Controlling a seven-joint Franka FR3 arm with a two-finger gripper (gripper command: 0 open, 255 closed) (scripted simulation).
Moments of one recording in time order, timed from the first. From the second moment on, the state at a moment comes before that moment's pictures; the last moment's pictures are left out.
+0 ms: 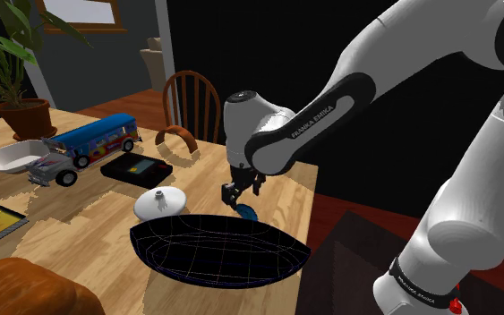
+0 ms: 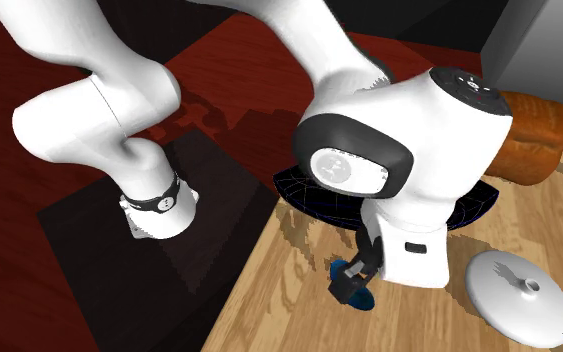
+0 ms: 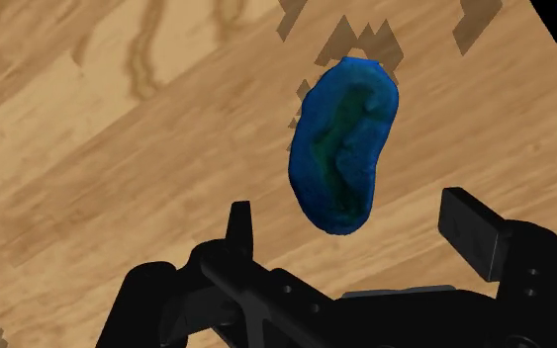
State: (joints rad) arm -0.04 -0.01 0.39 -2.39 -0.17 2.37 0.58
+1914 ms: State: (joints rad) arm -0.06 0.02 0.38 -2.44 -0.12 2.46 0.56
